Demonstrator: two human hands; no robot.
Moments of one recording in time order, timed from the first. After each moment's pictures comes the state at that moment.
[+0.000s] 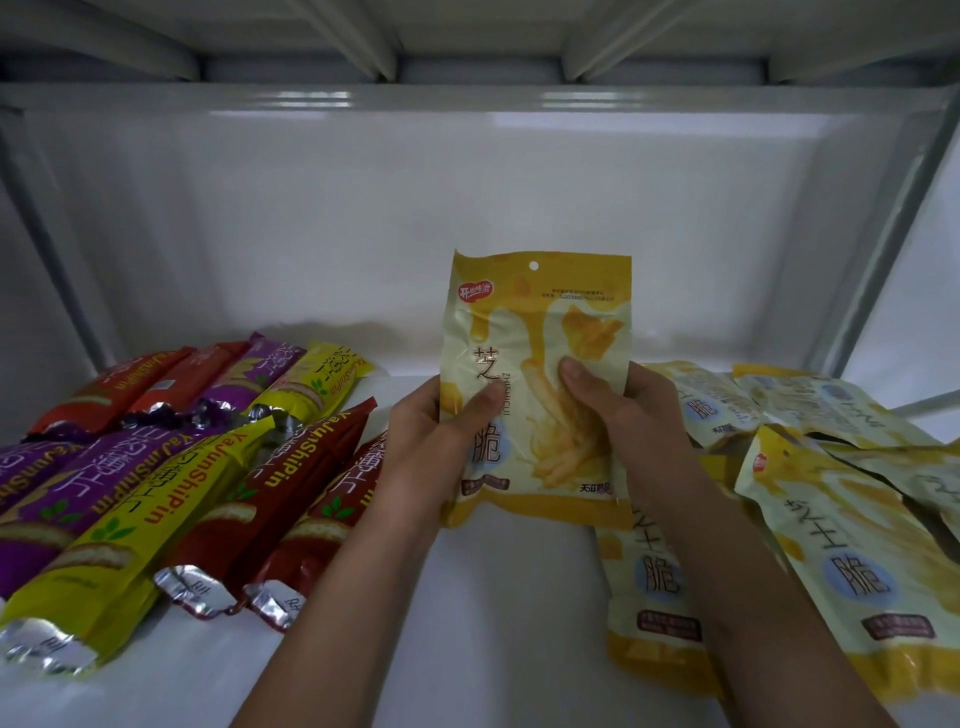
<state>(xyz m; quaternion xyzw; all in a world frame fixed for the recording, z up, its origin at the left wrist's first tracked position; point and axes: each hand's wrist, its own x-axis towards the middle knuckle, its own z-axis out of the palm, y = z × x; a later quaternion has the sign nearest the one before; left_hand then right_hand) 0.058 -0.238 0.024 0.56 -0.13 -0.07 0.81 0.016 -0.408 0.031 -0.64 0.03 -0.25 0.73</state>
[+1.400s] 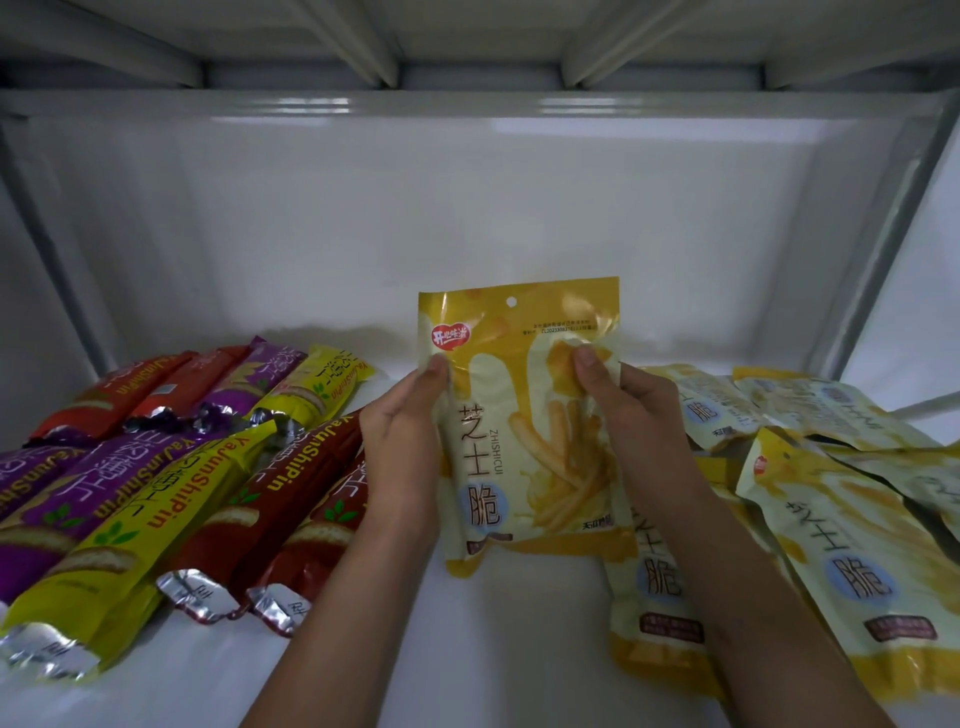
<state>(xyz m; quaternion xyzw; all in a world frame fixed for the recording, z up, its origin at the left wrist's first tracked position) 0.054 -0.233 0.032 0.54 -0.10 0.05 0.84 0.018 -0.407 0.028 -0.67 0.03 -0.30 0.68</state>
